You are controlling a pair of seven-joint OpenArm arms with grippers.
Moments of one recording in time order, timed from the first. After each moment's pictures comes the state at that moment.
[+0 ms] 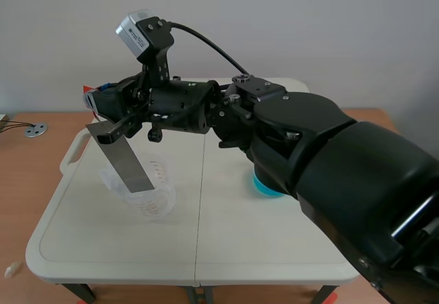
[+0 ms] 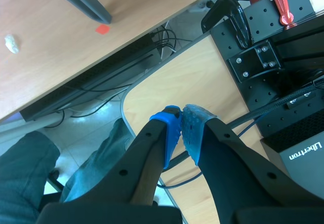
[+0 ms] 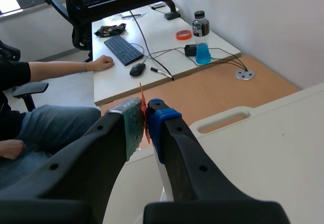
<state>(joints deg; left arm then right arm) 80.2 -34.5 -11.7 114.4 -11.0 -11.1 2.8 27.8 -2.4 -36.8 54.1 17.4 45.1 7.9</state>
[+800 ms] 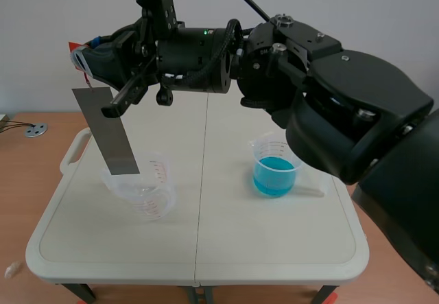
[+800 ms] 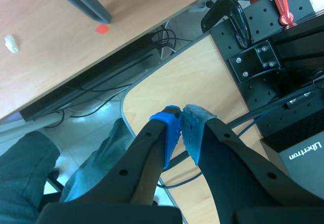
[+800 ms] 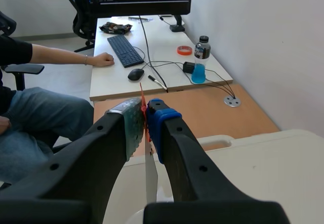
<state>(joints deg) 80.2 -34.5 -11.7 114.4 -11.0 -11.1 2.8 25.6 6.5 -36.8 78.3 22.6 44.7 -3.5</state>
